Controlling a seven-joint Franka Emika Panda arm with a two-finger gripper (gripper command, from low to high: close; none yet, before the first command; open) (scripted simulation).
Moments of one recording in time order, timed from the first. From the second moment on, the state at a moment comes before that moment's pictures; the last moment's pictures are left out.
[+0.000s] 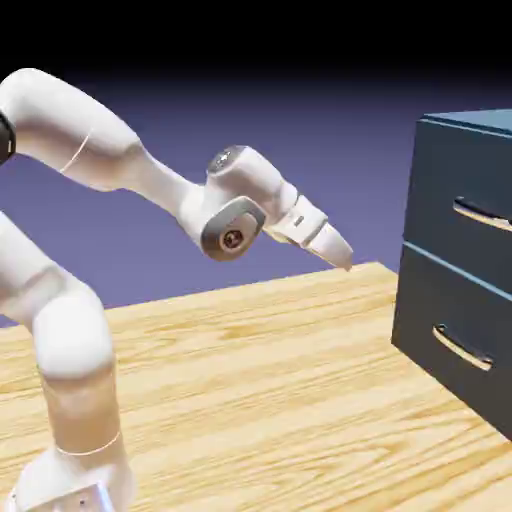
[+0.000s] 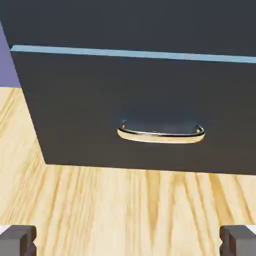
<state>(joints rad) 0.04 -0.54 -0.03 -2.80 0.05 3.02 0.74</state>
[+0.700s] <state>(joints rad) 0.44 0.02 -0.57 -2.54 0.97 2.81 0.71</state>
